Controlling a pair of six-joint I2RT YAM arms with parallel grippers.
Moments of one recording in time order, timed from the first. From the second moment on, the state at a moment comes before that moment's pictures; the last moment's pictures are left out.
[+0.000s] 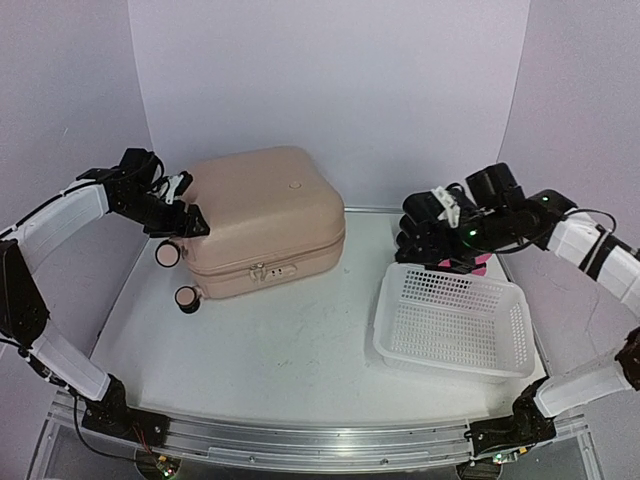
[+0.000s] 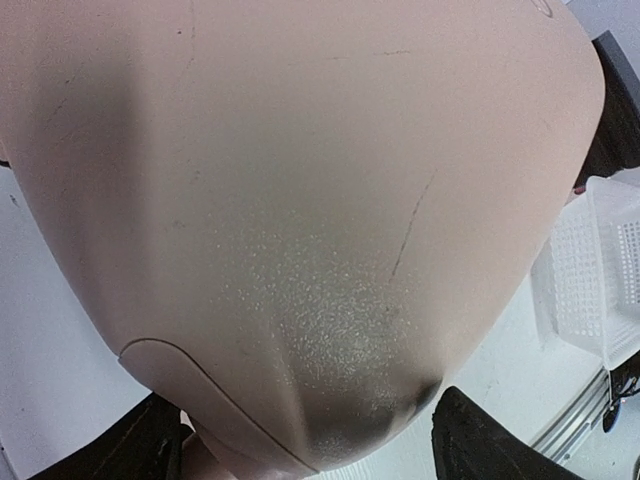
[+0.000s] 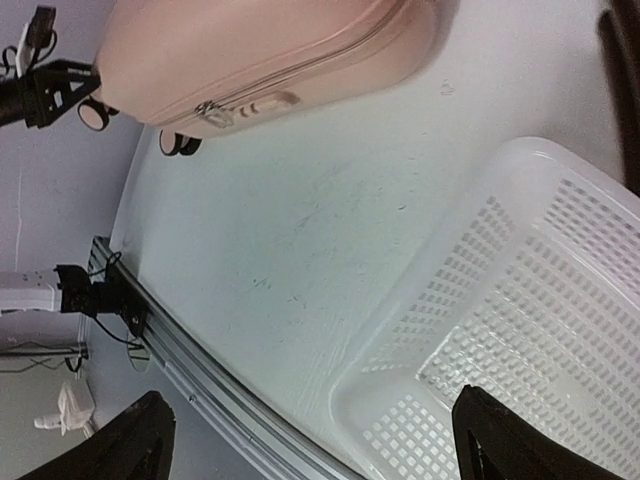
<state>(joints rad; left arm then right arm) -0.22 1.48 1.36 -0.82 0.35 -0.06 0.52 1.25 1.20 -0.80 -0.45 0.42</state>
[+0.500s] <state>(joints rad) -0.45 1.47 1.29 -0.88 0.53 -0.19 0.83 1.72 1.40 -0.58 -0.33 0.47</state>
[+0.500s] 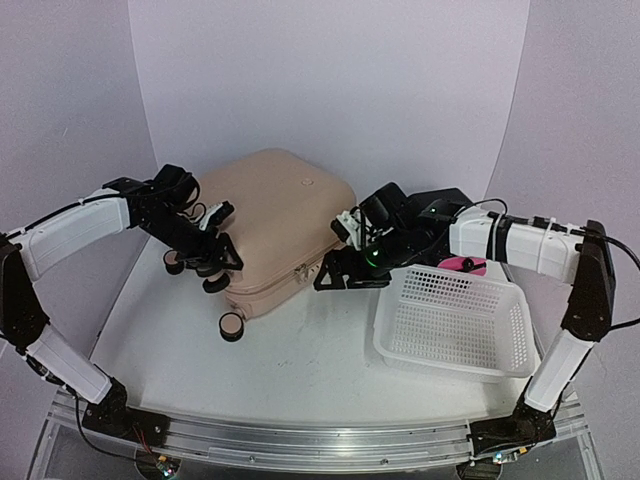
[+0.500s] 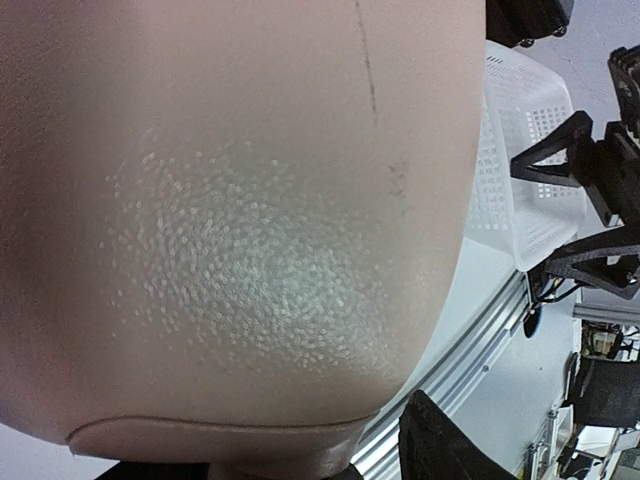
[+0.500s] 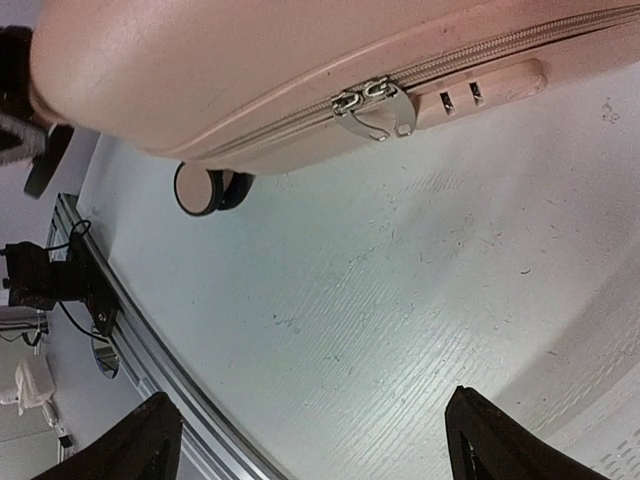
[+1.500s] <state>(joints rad) -0.56 1.47 1.30 -0.85 0.51 -0.38 0.73 2.00 1.26 0.12 -0.45 0.33</state>
